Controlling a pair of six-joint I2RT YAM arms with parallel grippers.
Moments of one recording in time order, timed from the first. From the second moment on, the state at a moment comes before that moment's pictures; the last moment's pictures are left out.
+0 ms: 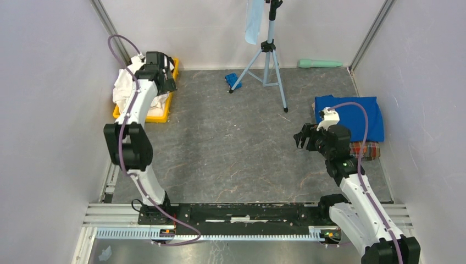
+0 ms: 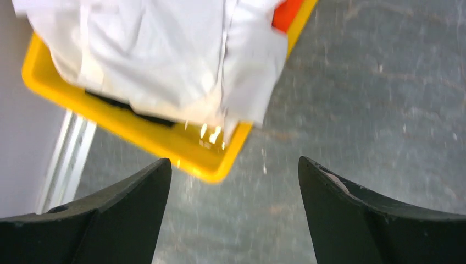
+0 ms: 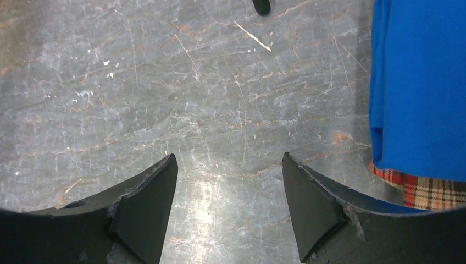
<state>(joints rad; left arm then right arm) -0.03 1.79 1.64 -0.73 -0.36 -0.31 0.15 0.76 0.50 -0.19 -0.13 0.24</state>
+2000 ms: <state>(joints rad) -0.47 1.09 1.14 -0.48 0.37 -0.36 0.16 0.68 0.50 -0.26 -0.05 0.25</state>
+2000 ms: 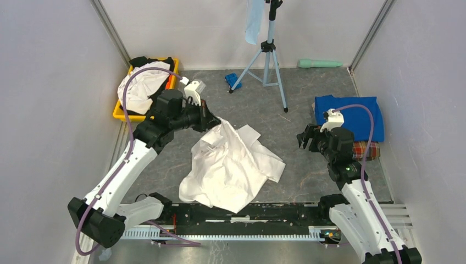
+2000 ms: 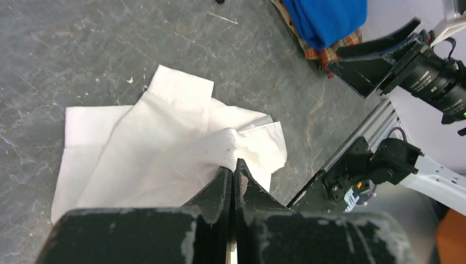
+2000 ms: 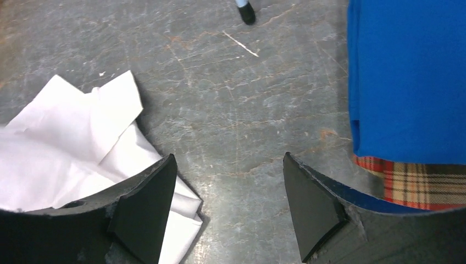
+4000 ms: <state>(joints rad) -0.50 0.73 1.18 -0.87 -0.52 -0.33 0.81 1.02 0.43 0.09 -0.24 0.19</state>
